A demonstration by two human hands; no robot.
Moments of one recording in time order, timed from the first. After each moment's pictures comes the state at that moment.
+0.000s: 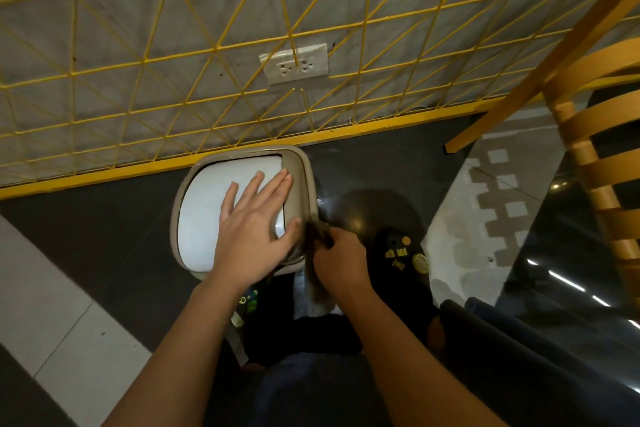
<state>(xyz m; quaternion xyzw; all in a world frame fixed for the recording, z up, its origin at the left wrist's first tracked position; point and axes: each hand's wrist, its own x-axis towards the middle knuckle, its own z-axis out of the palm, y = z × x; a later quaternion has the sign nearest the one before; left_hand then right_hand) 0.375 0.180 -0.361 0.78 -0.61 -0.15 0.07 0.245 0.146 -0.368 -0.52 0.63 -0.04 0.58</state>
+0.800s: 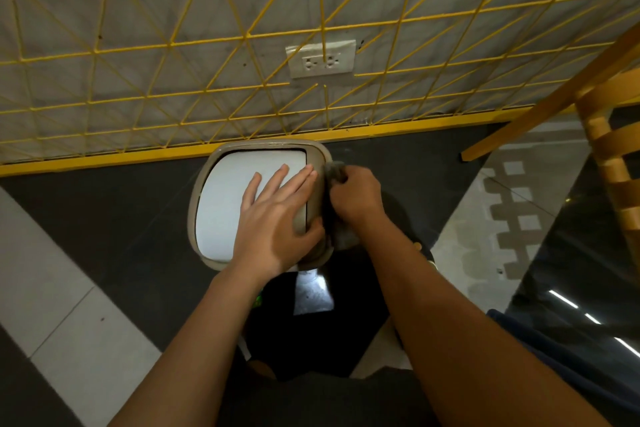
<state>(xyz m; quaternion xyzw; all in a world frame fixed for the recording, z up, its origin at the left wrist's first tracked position) 0.378 0.176 -0.361 0.78 -0.61 -0.14 0.07 0.286 0.079 -0.365 -0.63 0.60 -0.05 0.48</state>
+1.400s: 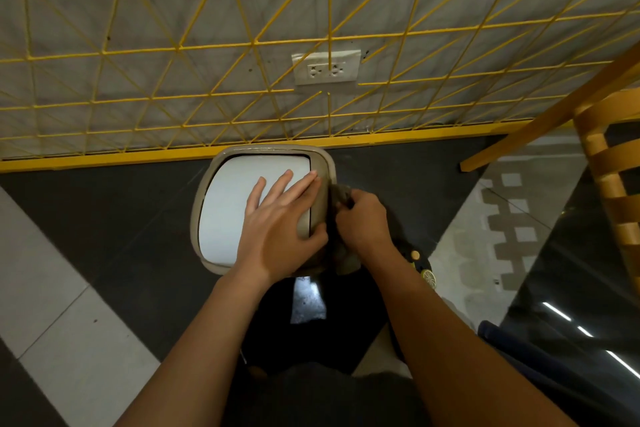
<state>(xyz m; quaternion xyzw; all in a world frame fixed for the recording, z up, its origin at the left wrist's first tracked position) 0.378 0.175 -0.362 0.78 -0.61 -0.14 0.11 0.273 0.096 -0.371 -0.61 0.61 -0.05 0.50</state>
